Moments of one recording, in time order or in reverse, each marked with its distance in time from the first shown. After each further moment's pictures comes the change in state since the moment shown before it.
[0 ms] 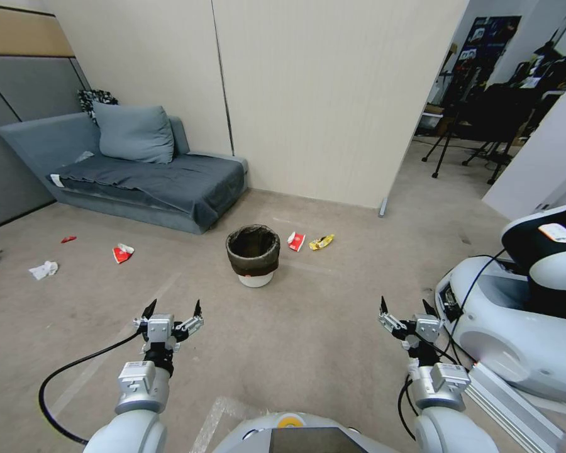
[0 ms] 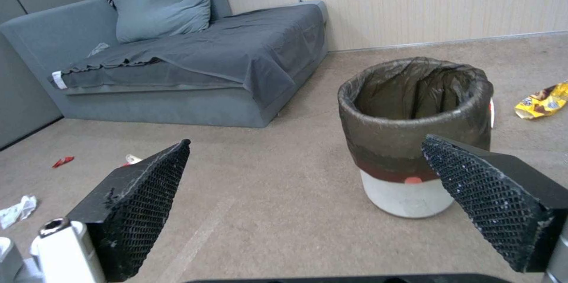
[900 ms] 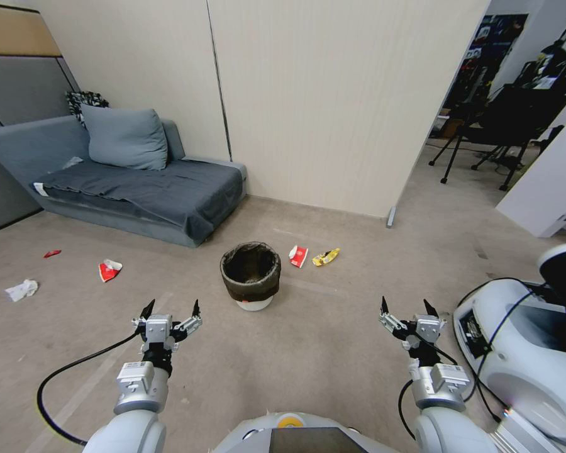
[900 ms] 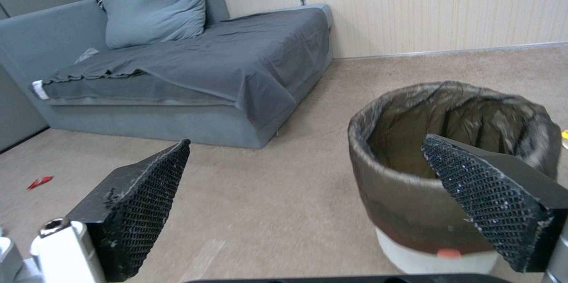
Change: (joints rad) left arm -0.010 -0.004 -0.009 0.015 -0.005 -0.008 0.000; right arm 0.005 0.000 0.006 -0.004 -0.010 0.008 0.002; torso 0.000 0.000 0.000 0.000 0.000
